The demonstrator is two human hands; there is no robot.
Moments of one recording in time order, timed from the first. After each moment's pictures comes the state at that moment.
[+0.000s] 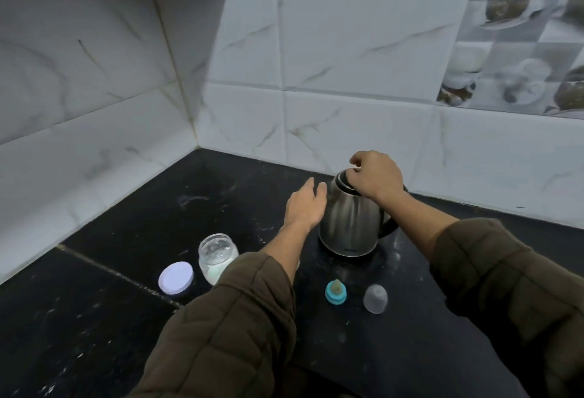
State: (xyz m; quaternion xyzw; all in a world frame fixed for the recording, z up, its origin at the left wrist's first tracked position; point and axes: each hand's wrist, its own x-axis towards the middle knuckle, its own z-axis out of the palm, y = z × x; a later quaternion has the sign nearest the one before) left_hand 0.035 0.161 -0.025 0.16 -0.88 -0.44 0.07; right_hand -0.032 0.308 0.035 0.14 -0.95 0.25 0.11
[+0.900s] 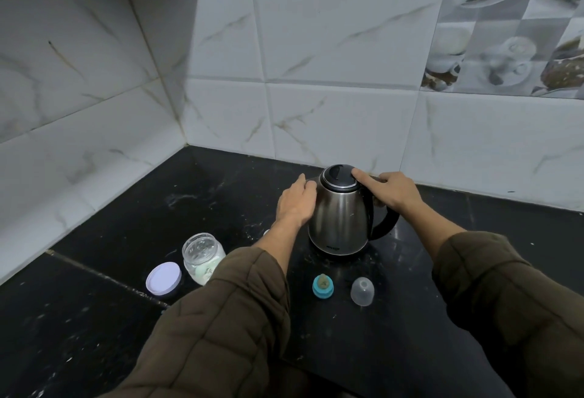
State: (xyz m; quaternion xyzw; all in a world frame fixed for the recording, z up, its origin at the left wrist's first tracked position) left_hand 0.022 0.182 -0.026 0.20 -0.87 -0.45 0.03; right_hand -0.046 0.388 -0.008 0.02 -0.91 0.41 -0.06
